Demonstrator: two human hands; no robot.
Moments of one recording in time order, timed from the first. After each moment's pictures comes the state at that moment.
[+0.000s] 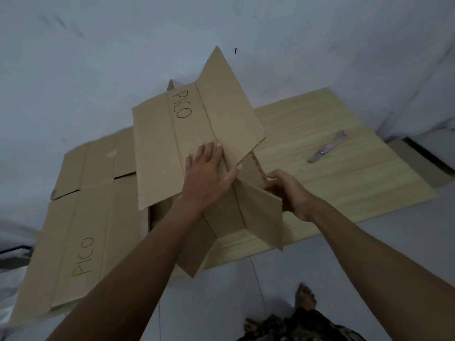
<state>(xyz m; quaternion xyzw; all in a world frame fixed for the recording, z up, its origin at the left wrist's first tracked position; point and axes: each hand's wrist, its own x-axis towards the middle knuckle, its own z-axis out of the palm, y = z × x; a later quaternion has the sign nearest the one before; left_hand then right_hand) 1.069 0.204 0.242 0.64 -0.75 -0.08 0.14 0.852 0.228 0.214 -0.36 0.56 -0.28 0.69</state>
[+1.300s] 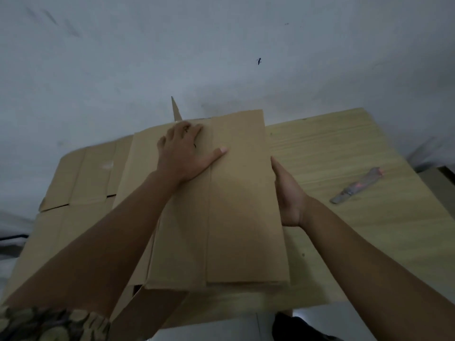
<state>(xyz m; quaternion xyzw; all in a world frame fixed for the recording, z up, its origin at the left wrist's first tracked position) 1.129 0.039 0.262 0.71 -0.69 -0.02 0.13 0.882 0.087 0.236 -0.19 0.36 -0.23 0.88</state>
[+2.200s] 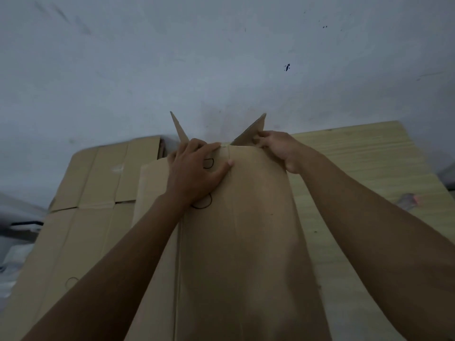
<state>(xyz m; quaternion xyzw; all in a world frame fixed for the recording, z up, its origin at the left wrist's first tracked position) 1.139 0.025 0.253 0.70 -0.68 -0.03 0.22 0.929 -0.077 0.248 -0.47 0.57 -0.23 0.63</state>
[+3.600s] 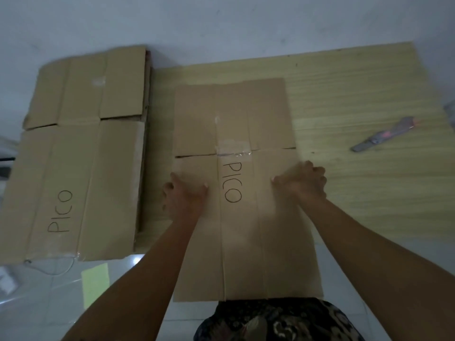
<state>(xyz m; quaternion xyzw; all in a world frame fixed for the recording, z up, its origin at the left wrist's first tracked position) 1.132 0.225 0.089 0.90 -0.32 -0.26 0.12 0.886 0.141 0.102 -0.44 0.83 0.00 0.35</state>
